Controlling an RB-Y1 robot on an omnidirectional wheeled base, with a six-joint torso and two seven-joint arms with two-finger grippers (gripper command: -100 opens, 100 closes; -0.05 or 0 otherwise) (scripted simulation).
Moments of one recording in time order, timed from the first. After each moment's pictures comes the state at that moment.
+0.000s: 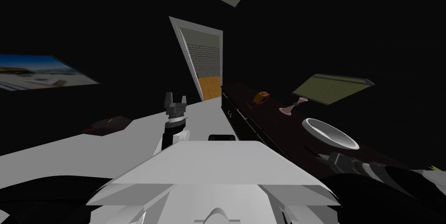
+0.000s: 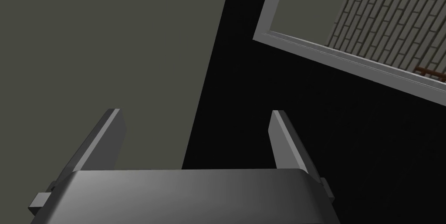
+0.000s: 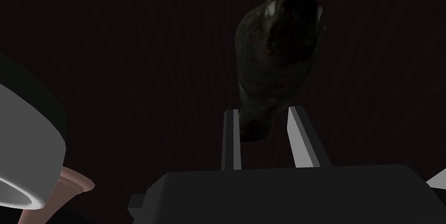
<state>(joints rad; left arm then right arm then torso) 0.54 0.03 0.05 -2.28 -0.03 -0.53 0.17 0.95 -1.23 -0.49 -1.15 1.25 -1.01 -0.01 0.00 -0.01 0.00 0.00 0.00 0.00</state>
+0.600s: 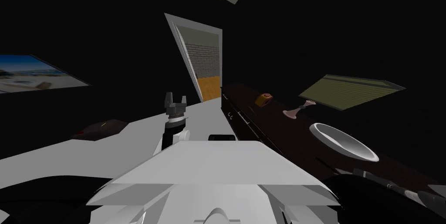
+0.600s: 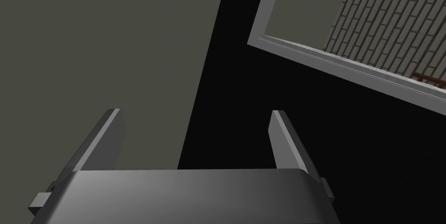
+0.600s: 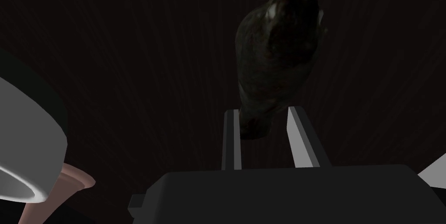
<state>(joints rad) 0.54 0.03 0.05 -2.28 -0.03 -0.53 0.17 1.03 -1.14 -0.61 -1.09 1.25 -1.09 0.15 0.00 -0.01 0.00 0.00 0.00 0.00</state>
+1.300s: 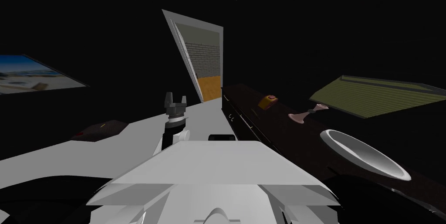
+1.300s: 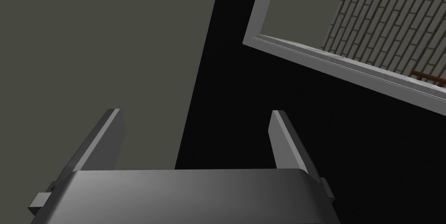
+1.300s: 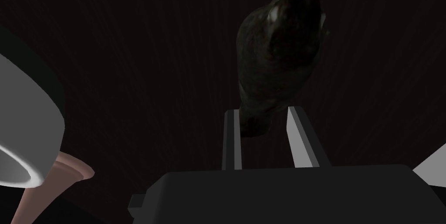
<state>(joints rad) 0.54 0.03 0.05 -2.28 -0.03 -0.53 0.17 1.07 -1.09 -0.70 -1.04 1.25 -1.16 0.24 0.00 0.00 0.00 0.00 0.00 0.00</state>
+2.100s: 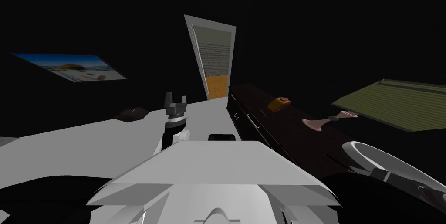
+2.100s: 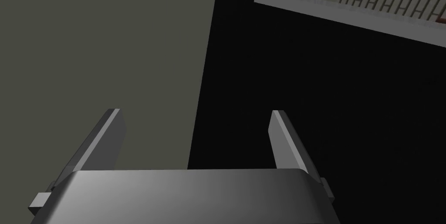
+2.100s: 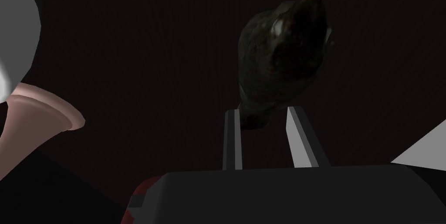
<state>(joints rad) 0.54 0.03 0.05 -2.28 -0.03 -0.53 0.17 0.89 -1.20 -0.72 -0.86 1.29 -1.25 0.16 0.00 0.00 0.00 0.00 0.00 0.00</state>
